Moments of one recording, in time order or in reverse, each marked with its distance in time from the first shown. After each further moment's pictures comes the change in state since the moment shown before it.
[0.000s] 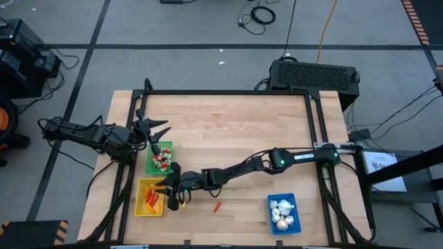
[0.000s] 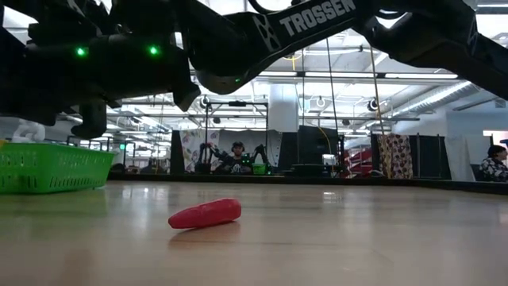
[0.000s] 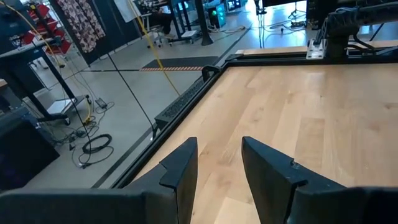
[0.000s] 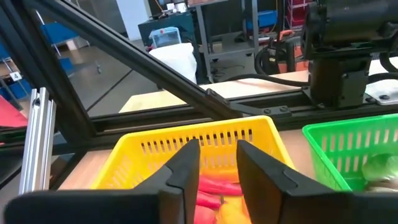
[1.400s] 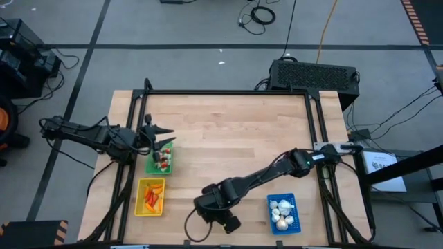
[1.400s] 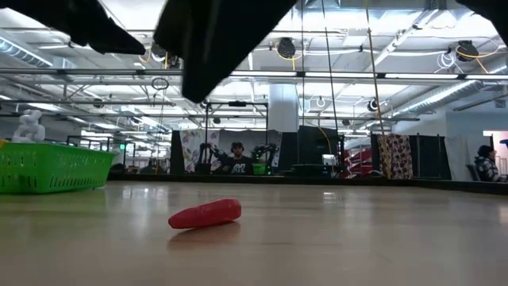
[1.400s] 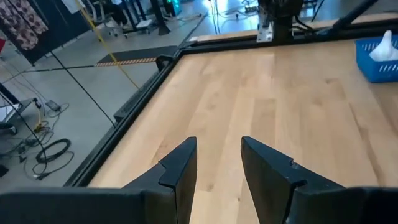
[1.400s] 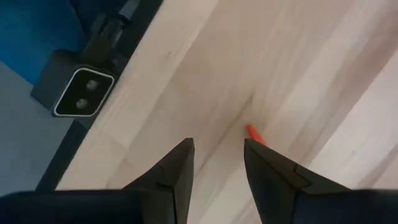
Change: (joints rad) left arm 0.000 0.060 -0.001 0.000 0.191 0.006; right arm 0.171 -0.339 0.000 -1.451 -0.341 -0.350
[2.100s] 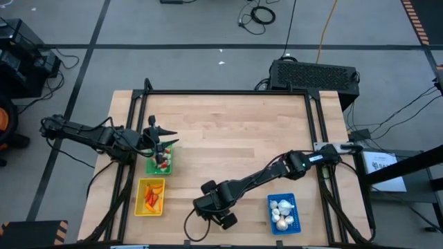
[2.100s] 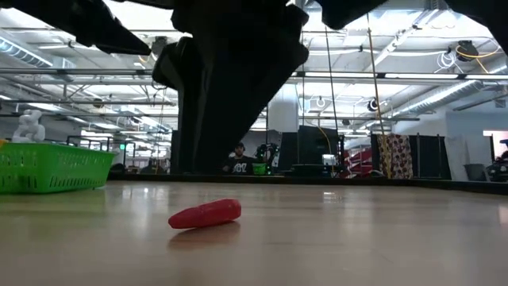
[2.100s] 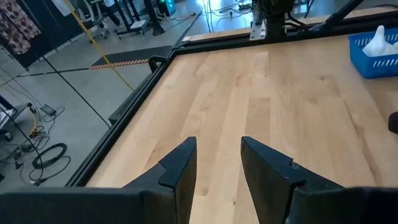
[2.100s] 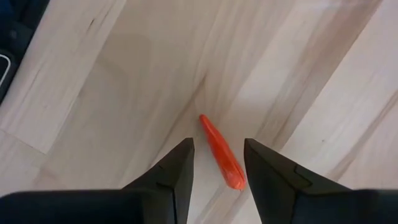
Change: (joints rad) left arm 0.000 0.061 0.000 0.055 0.020 0.024; right arm -0.003 0.061 0.000 0.002 0.159 -0.019
